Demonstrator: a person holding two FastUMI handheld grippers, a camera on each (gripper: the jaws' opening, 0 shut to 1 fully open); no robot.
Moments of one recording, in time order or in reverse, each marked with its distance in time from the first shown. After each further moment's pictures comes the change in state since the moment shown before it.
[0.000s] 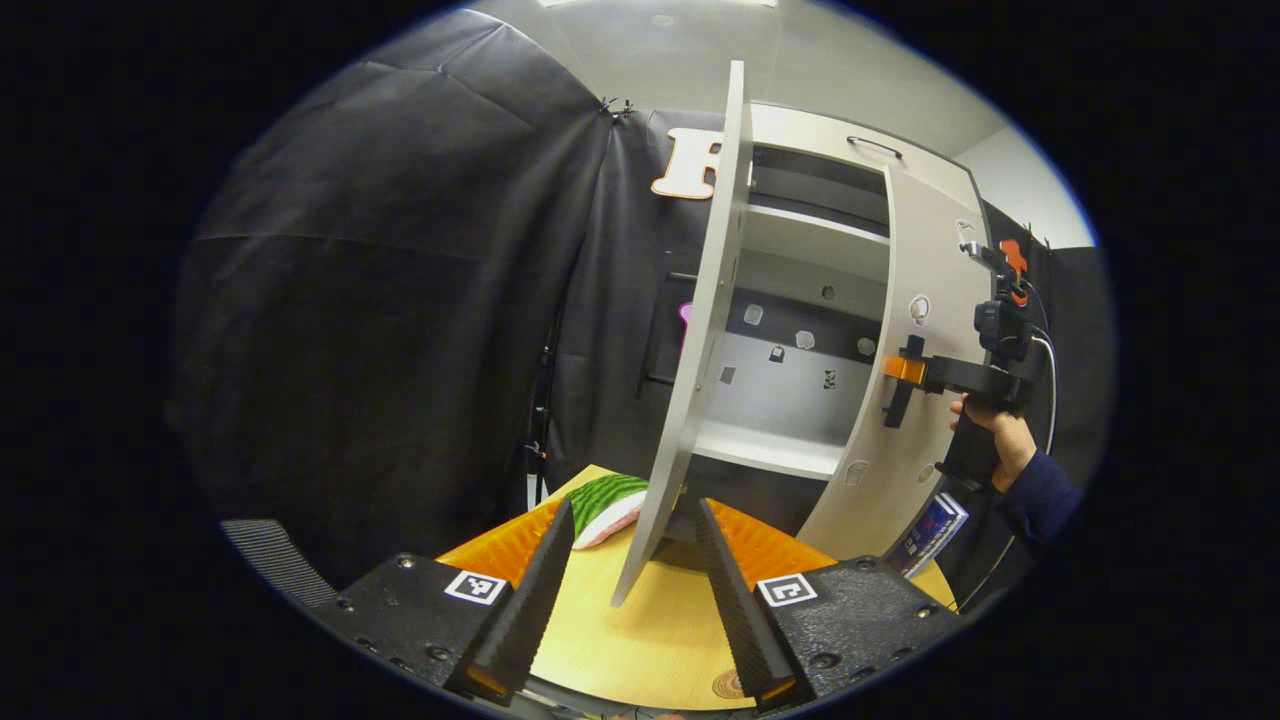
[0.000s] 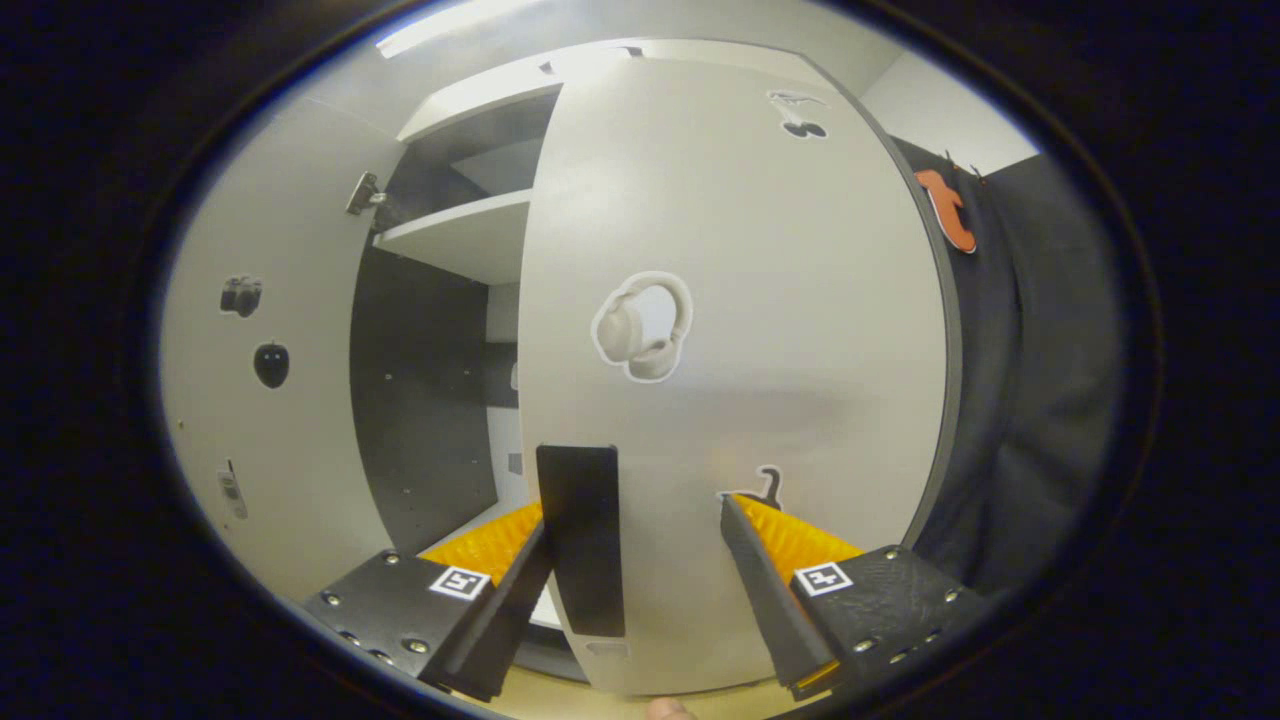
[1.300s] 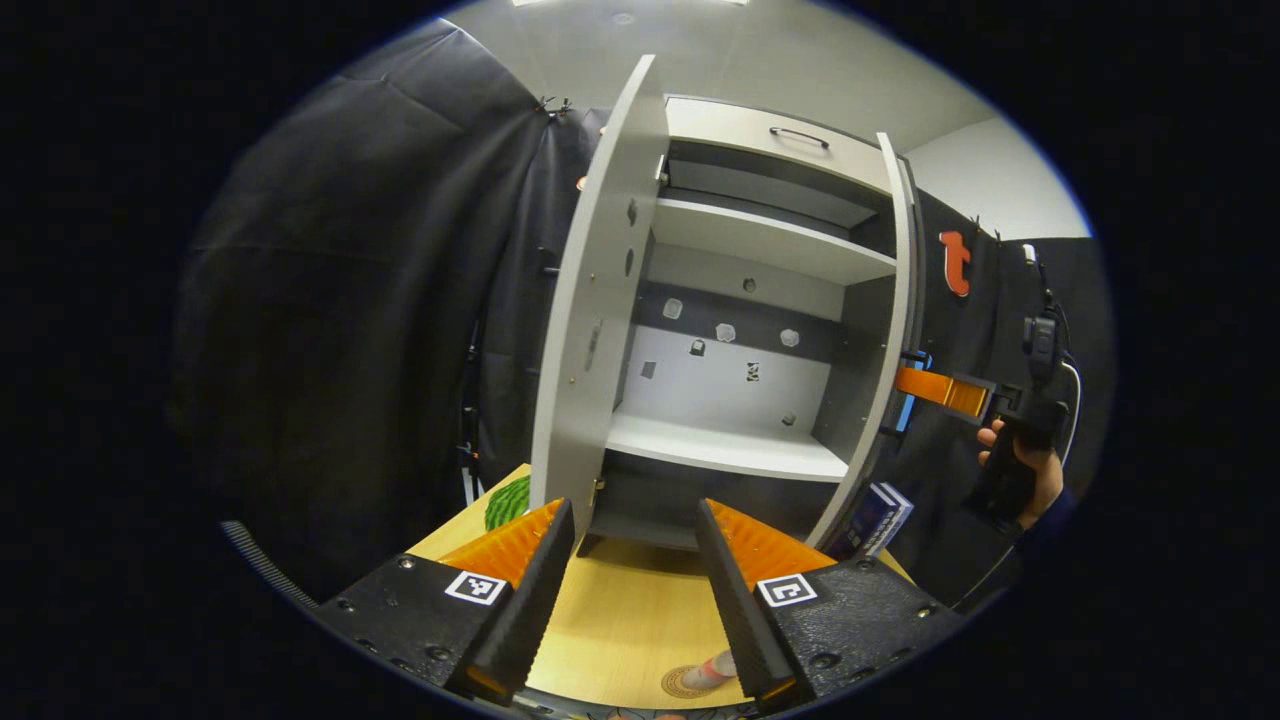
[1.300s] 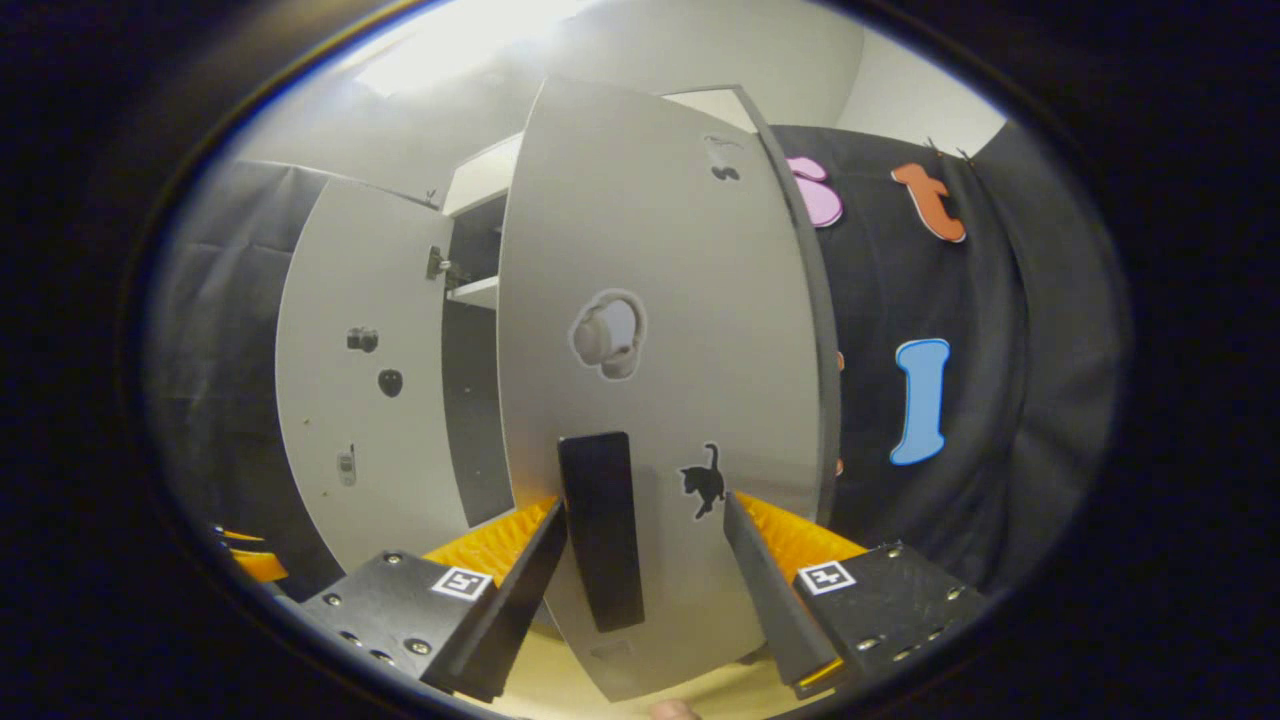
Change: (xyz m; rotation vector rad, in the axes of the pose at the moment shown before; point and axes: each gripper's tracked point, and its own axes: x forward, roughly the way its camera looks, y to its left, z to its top) left arm -0.015 -0.081 -0.011 0.020 0.009 -0.159; right arm -0.116 -0.051 0.010 0.054 -0.031 0.182
